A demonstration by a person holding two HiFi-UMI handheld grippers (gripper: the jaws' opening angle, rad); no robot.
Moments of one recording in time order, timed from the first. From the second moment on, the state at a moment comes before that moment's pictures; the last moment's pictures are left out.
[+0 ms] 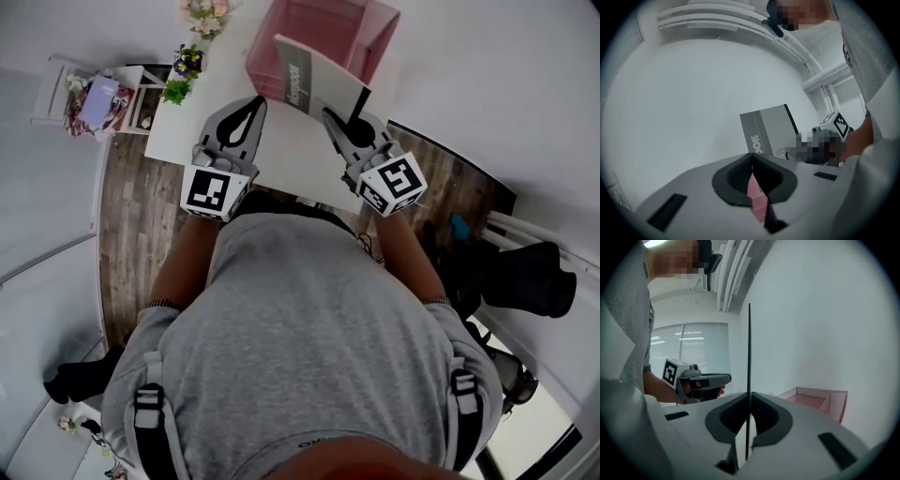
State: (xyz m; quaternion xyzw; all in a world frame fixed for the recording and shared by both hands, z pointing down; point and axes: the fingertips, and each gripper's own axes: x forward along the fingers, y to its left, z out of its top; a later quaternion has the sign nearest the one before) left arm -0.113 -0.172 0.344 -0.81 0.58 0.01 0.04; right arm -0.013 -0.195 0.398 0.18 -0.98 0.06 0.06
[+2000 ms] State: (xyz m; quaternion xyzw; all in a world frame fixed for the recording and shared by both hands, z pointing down) left arm -0.170 -0.321 0.365 -0.89 0.46 0.01 0.02; right arm -0.111 -0.359 0.538 0.31 -0.84 0.39 0.23
